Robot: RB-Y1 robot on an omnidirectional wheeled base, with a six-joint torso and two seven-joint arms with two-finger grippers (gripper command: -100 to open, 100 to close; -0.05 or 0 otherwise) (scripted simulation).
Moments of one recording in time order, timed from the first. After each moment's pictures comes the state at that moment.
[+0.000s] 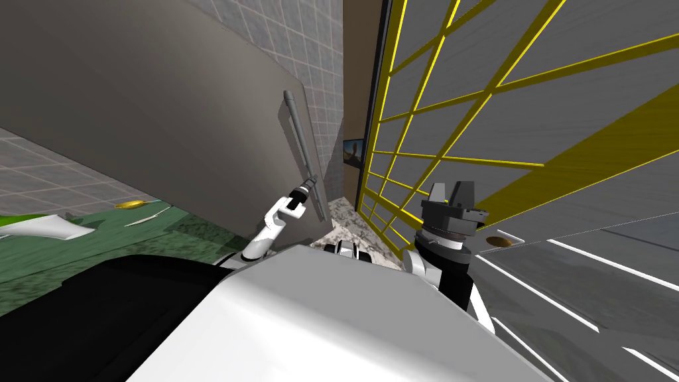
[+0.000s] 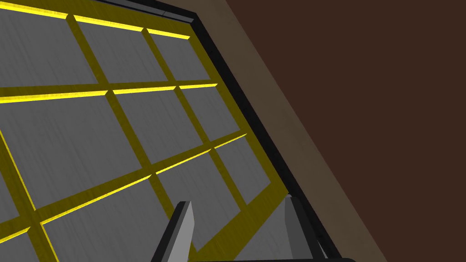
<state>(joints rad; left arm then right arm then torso) 0.02 0.62 -0.05 -2.20 -0.27 0.55 -0.14 0.47 -0.03 -0.03 -2.37 0.08 -0.63 0.04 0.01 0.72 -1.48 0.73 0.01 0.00</state>
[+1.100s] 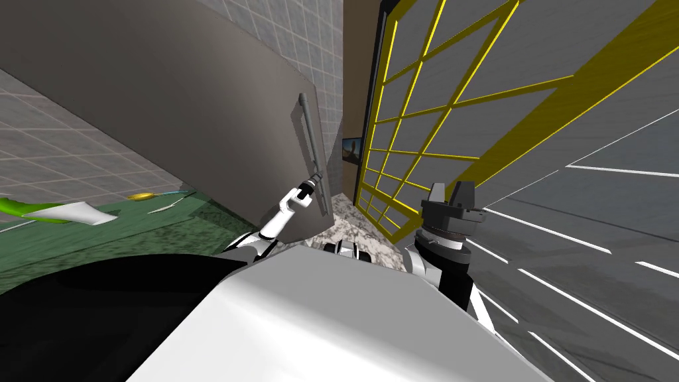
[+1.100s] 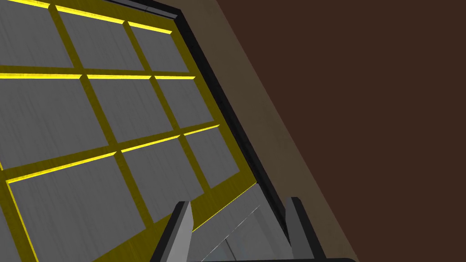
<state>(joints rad) -0.23 0.63 -0.12 -1.90 -0.23 0.40 -0.12 0.47 -0.03 -0.03 -2.37 0.08 -0.63 0.04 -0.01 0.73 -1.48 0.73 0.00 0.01</state>
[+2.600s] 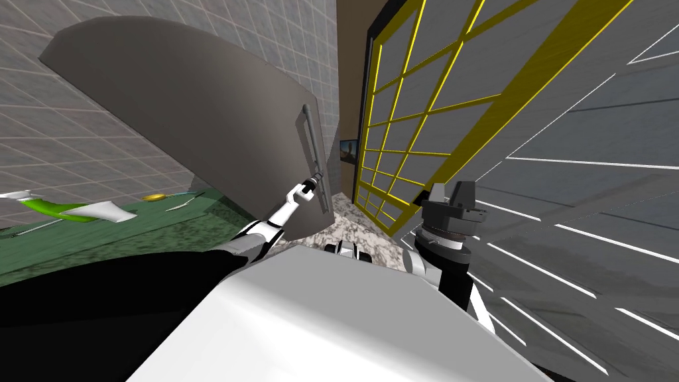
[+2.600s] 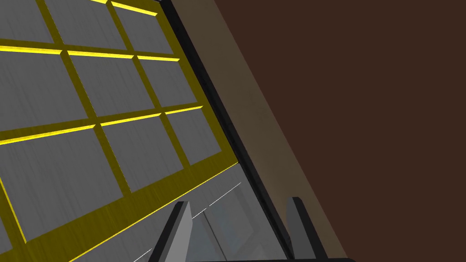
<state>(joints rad) -0.42 0.64 -0.16 -1.55 -0.21 0.25 -0.10 0.47 -0.03 -0.03 -2.37 0.08 -0.63 0.04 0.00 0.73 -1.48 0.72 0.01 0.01</state>
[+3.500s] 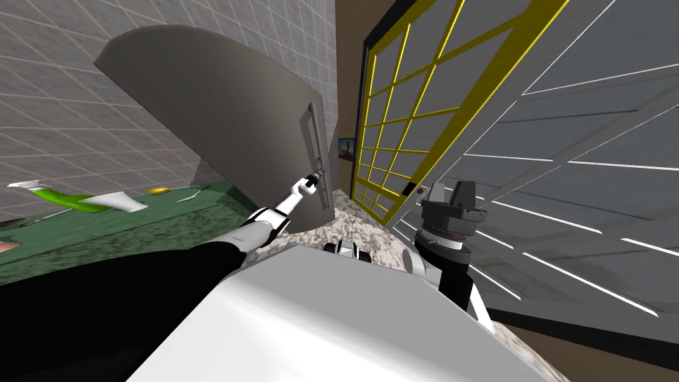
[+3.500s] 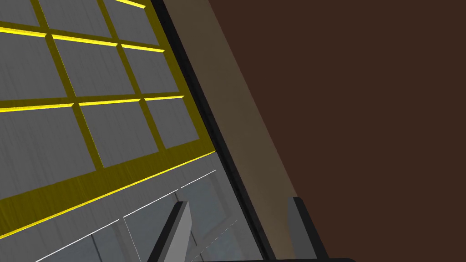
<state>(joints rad) -0.64 0.64 -0.24 -1.24 -0.17 0.11 -0.08 0.47 -0.03 -0.03 -2.37 0.08 -0.63 0.04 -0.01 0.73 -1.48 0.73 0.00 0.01</state>
